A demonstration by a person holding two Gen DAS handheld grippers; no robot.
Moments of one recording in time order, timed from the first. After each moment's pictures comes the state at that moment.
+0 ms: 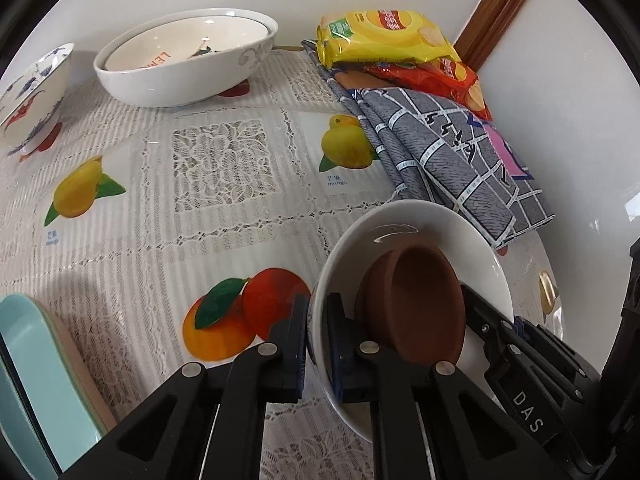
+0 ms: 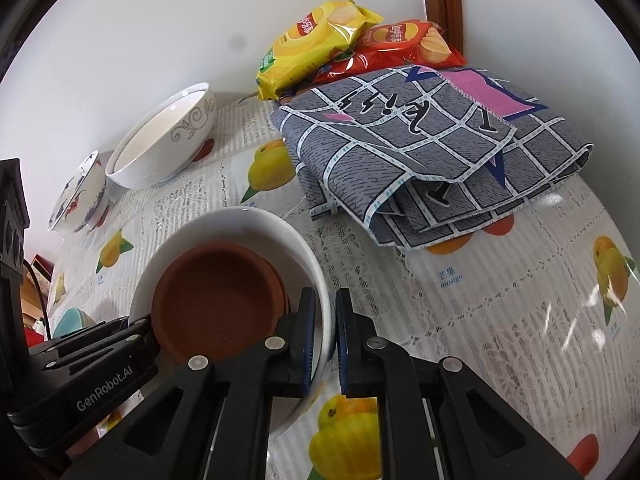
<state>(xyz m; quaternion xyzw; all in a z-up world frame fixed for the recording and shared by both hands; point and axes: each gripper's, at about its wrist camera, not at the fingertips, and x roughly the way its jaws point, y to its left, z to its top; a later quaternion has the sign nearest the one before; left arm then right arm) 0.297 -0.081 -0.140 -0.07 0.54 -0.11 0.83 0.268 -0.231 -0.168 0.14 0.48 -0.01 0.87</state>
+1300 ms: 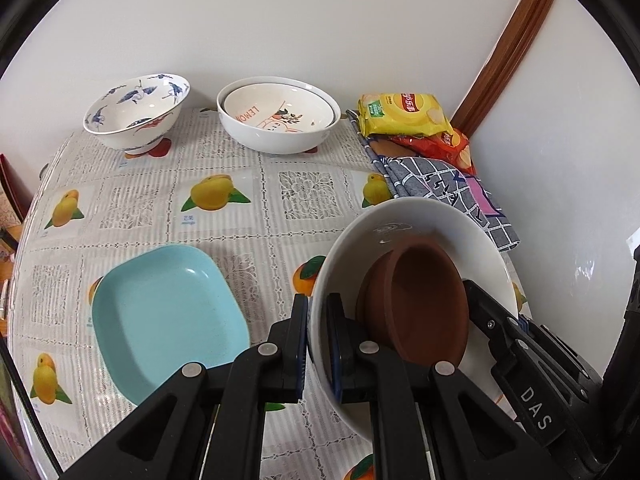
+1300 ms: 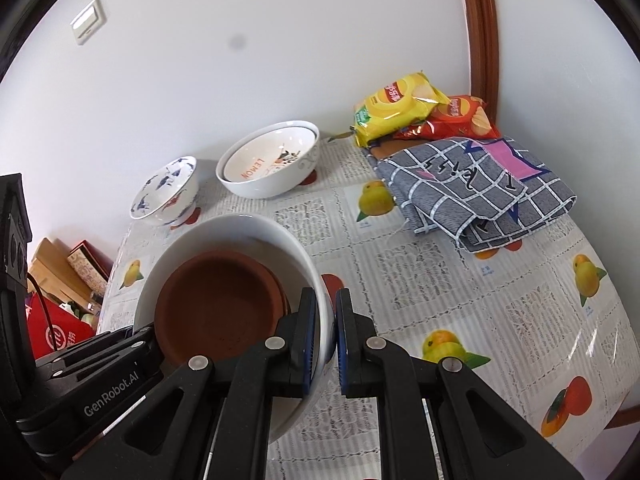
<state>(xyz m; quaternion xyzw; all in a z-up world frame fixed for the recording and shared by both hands) 0.204 0.007 -0.045 -0.10 0.48 -0.07 0.87 0.194 -0.142 -0.066 0.11 0.42 0.03 0.90</state>
